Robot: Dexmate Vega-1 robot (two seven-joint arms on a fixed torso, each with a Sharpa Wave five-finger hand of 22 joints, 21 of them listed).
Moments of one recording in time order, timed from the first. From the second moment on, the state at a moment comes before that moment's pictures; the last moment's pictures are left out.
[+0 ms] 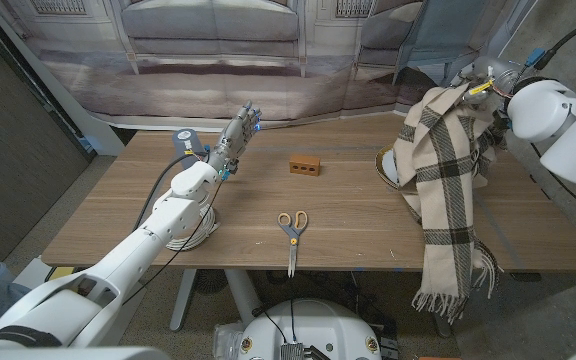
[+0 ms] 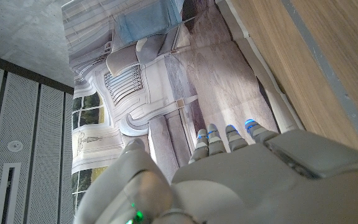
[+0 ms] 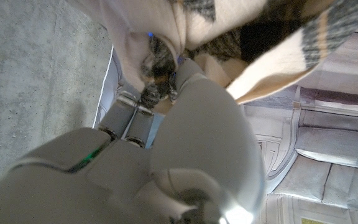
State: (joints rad) left arm 0.73 0.51 0.43 -1.31 -0.62 -0.26 -0.14; left_hand 0.27 0.01 0.14 0.11 0.33 0.02 0.05 0.20 0.18 0.00 0.02 0.20 0.18 -0.07 0.03 0.19 0.18 -0.12 0.04 0.20 0.18; right arm -0.94 -1.34 -0.13 -2.40 0.06 -1.02 -0.08; right_hand 1.48 0.08 0.24 -0.17 0.19 0.81 -0.13 0.67 0.51 0.85 -0.15 0.55 0.75 0.87 0.00 0.55 0.91 0.79 -0.09 1.07 0.61
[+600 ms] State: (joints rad) left arm 0.75 0.51 0.42 -1.32 -0.63 -0.27 -0.14; left_hand 0.27 0.01 0.14 0.11 0.33 0.02 0.05 0.20 0.18 0.00 0.02 0.20 0.18 -0.06 0.03 0.19 0.18 -0.12 0.04 0.20 0.18; right arm -0.78 -1.33 -0.30 -2.35 0.07 -1.01 -0.06; right_hand 1.48 0.08 0.24 -0.18 0.19 0.81 -0.13 0.67 0.51 0.85 -0.15 0.54 0.76 0.87 0.00 0.55 0.91 0.79 -0.09 1.08 0.60
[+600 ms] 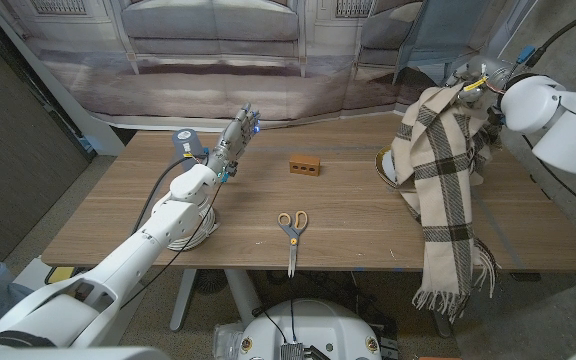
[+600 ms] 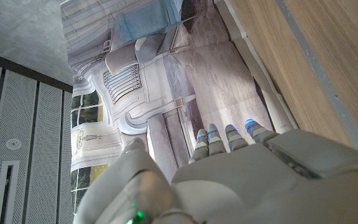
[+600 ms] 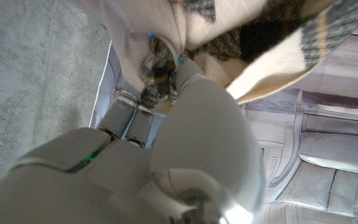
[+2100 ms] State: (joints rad) left arm 0.75 0.53 0.41 -1.33 -0.63 -0.27 -0.15; left_hand 0.27 0.02 0.12 0.11 0.33 0.02 0.06 0.20 0.18 0.01 0.02 0.20 0.18 -0.06 0.04 0.19 0.18 -0.10 -0.04 0.20 0.18; right arm -0.58 -1.21 -0.51 -2.19 0.00 -1.03 0.02; right_hand 1.48 0.09 0.25 -0.18 0.19 0.81 -0.13 0.67 0.51 0.86 -0.15 0.52 0.80 0.87 0.00 0.53 0.92 0.79 -0.09 1.09 0.59
